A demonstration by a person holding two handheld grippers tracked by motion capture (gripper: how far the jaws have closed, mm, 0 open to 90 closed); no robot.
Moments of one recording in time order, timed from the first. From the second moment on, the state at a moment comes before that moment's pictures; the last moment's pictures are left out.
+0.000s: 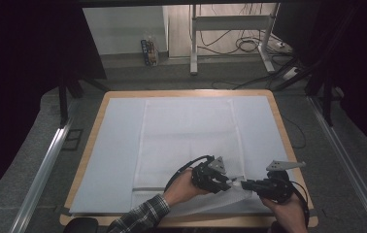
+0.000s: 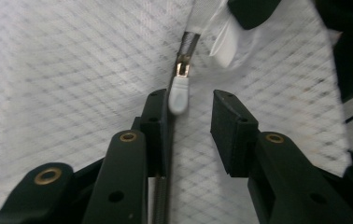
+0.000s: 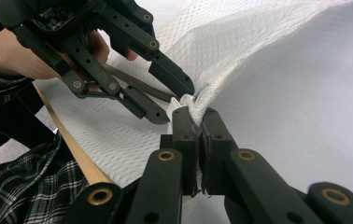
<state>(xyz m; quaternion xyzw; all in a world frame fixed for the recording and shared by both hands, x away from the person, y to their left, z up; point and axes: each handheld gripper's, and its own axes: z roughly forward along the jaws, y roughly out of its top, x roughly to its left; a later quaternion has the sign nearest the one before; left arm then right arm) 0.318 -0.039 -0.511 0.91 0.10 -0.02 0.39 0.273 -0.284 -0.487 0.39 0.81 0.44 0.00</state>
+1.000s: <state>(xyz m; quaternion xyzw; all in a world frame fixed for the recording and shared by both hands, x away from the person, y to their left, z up) 0.332 -0.040 -0.518 0.89 0.15 -0.11 0.41 0.275 -0.284 -0.488 0.39 0.81 0.44 -0.01</state>
